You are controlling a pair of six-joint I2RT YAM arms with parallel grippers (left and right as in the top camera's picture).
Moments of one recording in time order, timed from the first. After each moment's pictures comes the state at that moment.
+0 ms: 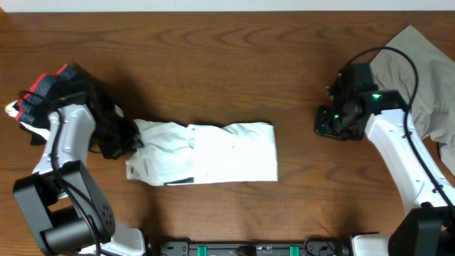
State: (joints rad) left arm 0.31 1.71 1.15 -1.10 0.35 -0.27; right arm 0.10 1.53 1.16 -0.99 -0.18 0.32
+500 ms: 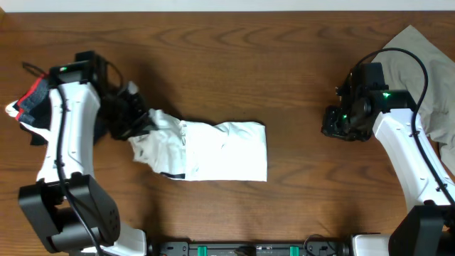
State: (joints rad) left arm 0.16 1.70 1.45 -1.40 0.51 -0.25; right arm 0.05 1.54 1.16 -1.00 -0.18 0.27
